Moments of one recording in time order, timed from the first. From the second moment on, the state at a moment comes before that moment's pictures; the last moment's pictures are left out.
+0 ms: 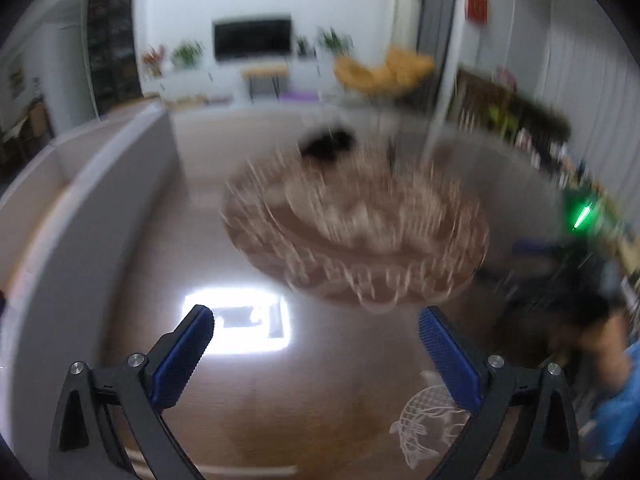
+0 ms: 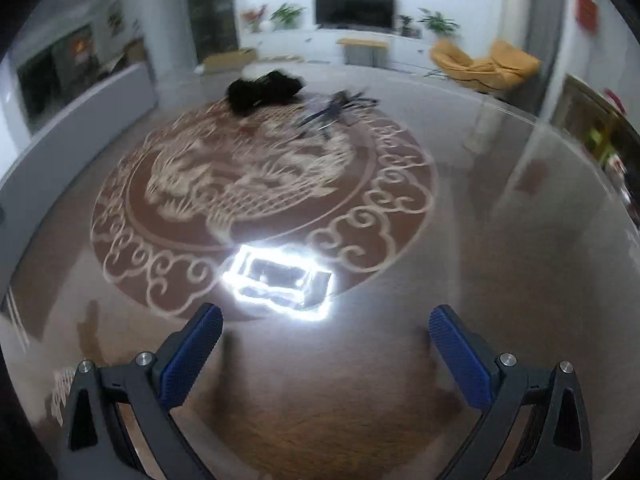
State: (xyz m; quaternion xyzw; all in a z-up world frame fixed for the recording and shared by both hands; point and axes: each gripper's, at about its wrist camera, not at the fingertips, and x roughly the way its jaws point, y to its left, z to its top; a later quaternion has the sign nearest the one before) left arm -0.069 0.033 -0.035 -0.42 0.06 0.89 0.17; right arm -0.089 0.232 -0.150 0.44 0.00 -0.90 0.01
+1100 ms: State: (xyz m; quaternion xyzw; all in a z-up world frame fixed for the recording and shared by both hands) left arm -0.137 0.071 -0.085 -0.45 0.07 0.88 0.14; right arm -0.095 0.231 -0.153 0.46 0.01 -0.89 0.00
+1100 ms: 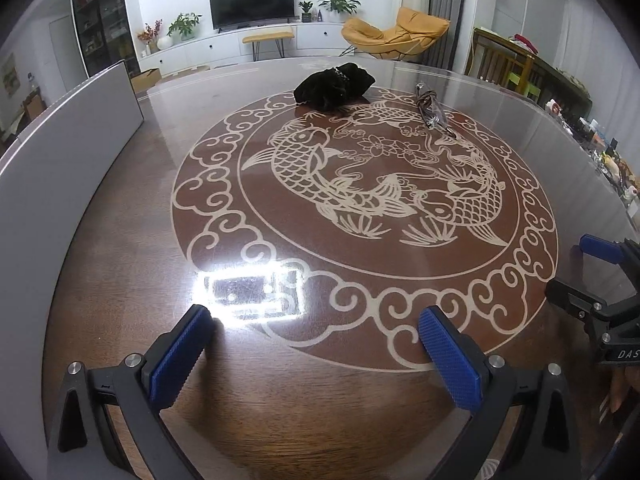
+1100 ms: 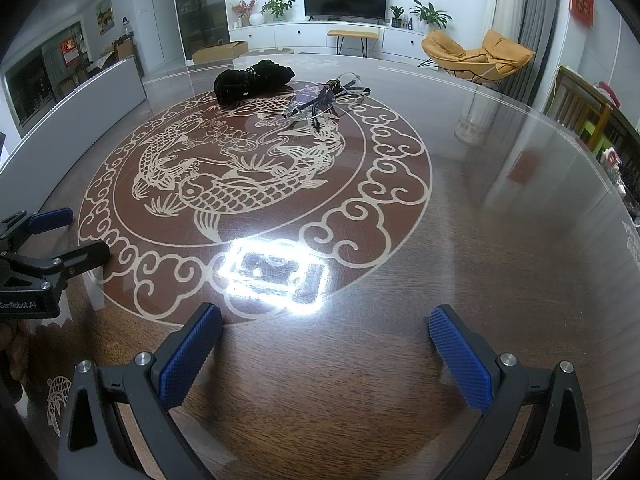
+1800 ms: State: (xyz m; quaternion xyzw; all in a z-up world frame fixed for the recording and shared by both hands) left arm -0.137 0.072 -0.086 -0.45 0.07 0.88 0.14; right arm -0.312 0.210 -0.151 0.45 -0.02 -0.89 -0.05
